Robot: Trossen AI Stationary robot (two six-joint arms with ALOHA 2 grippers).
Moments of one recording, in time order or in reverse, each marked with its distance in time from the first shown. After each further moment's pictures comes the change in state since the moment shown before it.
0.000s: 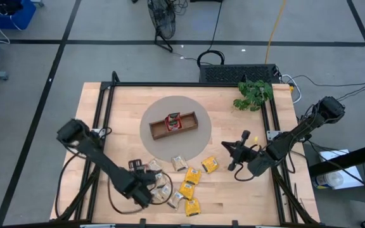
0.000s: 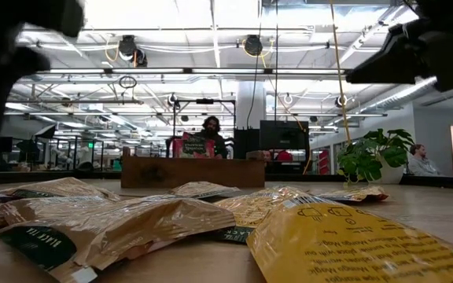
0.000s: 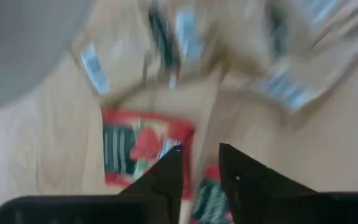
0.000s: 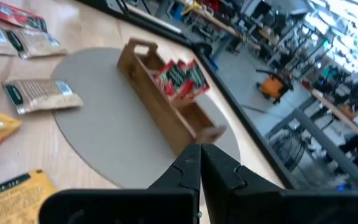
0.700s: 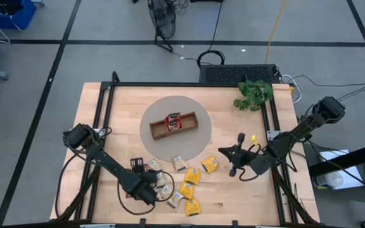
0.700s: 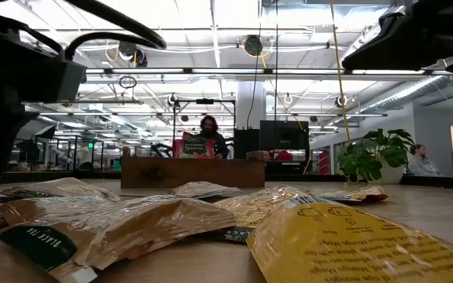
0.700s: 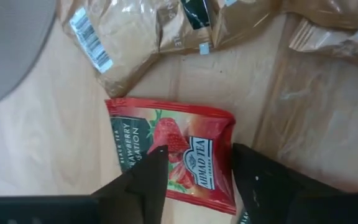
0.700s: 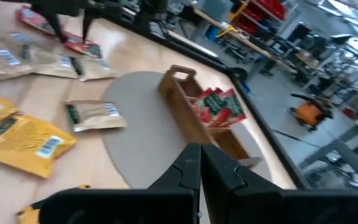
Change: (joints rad) left arm 0.030 0.128 -0.039 0.017 0.026 0.089; right arm 0.000 0.000 0.000 0.145 -0.164 -0.146
